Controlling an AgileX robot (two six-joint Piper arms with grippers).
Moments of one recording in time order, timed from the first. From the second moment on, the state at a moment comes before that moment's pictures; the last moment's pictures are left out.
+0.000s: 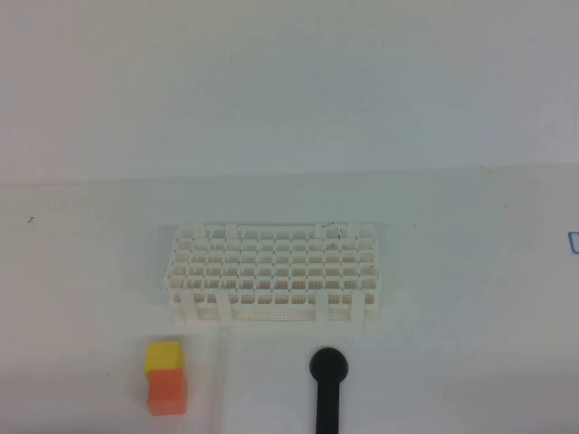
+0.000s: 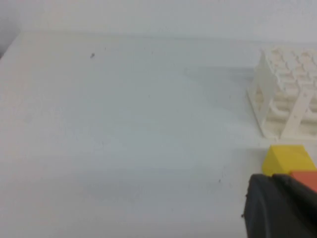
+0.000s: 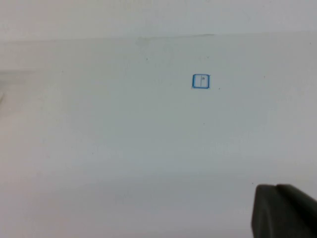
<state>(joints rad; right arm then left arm) -0.03 -0.01 0.02 0.01 0.41 0.00 -0.06 -0.03 0.03 -0.03 0.23 0.08</state>
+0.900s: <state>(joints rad) -0.03 -0.01 0.03 0.01 -0.27 0.00 -0.06 -0.03 0.03 -0.17 -0.19 -0.07</state>
